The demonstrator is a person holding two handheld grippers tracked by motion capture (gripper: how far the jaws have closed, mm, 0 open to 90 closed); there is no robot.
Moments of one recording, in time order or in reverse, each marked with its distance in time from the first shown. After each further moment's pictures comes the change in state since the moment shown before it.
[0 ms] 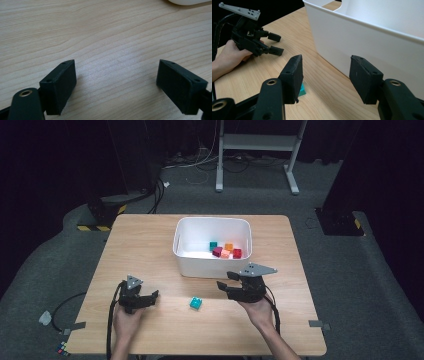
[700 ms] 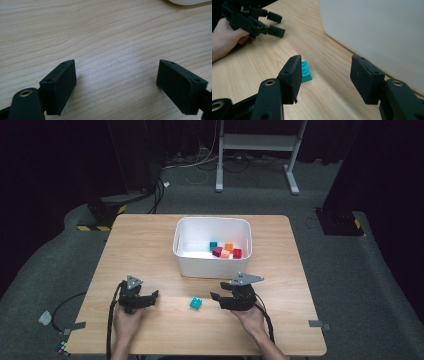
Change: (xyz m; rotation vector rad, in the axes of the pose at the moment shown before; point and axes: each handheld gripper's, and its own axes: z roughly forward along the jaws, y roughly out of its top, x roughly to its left) left arm 0.000 0.000 0.000 0.000 0.000 0.001; right arm 0.009 -0.032 0.032 0.087 0.029 0.008
